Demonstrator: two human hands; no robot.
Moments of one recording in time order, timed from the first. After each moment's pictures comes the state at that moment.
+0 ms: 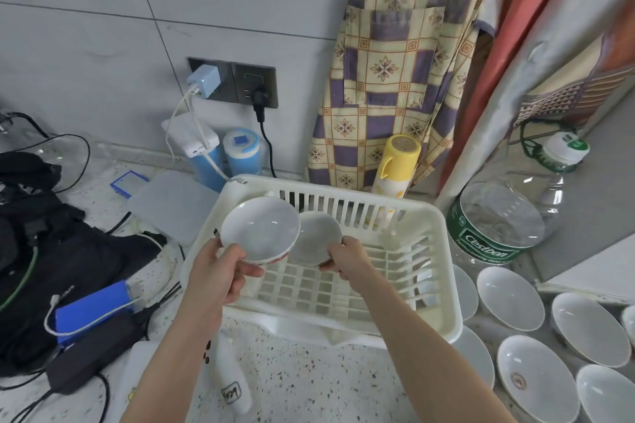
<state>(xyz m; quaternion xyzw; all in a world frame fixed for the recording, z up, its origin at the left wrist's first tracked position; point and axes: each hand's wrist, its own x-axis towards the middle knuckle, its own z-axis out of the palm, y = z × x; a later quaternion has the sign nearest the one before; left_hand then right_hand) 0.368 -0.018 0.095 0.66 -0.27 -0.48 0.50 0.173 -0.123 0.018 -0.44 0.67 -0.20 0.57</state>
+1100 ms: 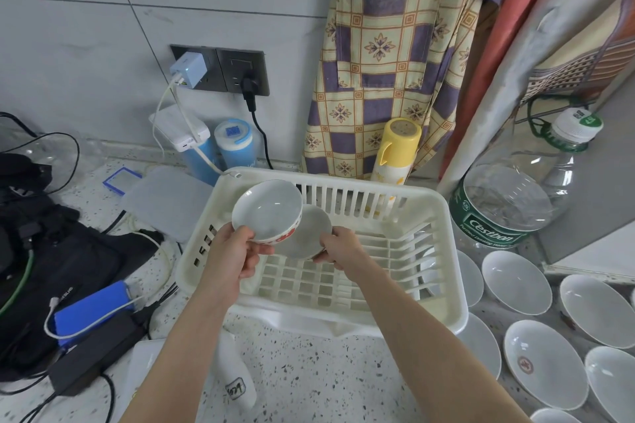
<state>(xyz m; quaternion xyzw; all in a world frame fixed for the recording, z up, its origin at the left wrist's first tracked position) 0.359 -0.055 0.079 0.64 -0.27 -0.52 0.49 0.181 -0.132 0.004 -0.44 0.65 -0.19 0.59</state>
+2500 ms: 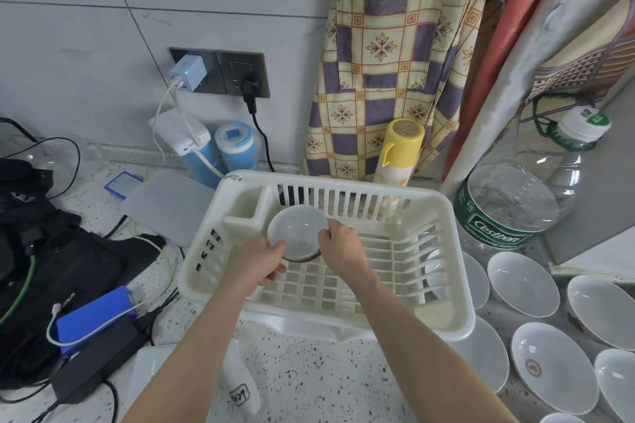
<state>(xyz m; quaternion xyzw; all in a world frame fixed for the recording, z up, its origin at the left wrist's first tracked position) 0.355 -0.092 0.025 0.77 -0.39 -0.46 0.20 0.194 -0.124 0.020 -0.65 0.66 -0.16 0.36</state>
